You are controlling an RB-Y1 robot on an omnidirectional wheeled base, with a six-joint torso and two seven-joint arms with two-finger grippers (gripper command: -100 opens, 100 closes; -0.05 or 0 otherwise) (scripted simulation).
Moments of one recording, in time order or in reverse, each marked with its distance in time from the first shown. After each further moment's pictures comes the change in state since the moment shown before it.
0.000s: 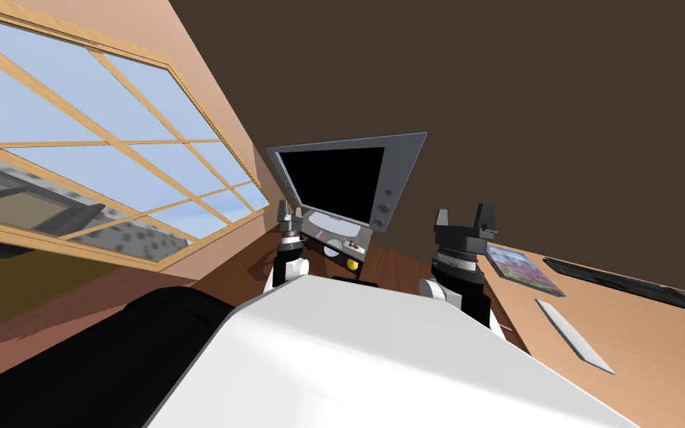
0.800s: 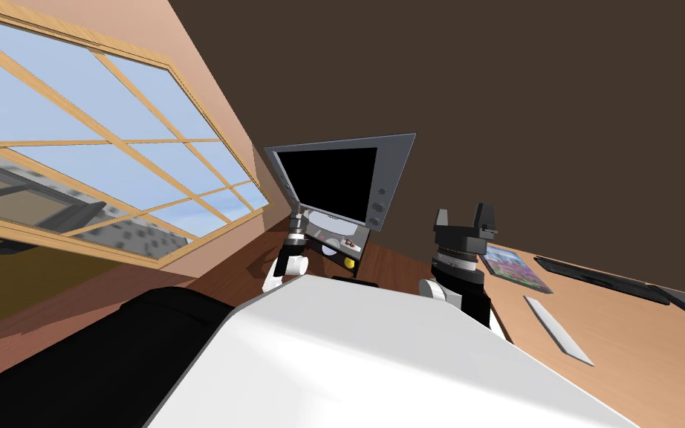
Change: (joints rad) left arm -0.068 0.120 -0.004 0.069 0.011 0.163 -0.015; right arm 0.000 0.000 0.000 0.000 0.000 0.000 0.000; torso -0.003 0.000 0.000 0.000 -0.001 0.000
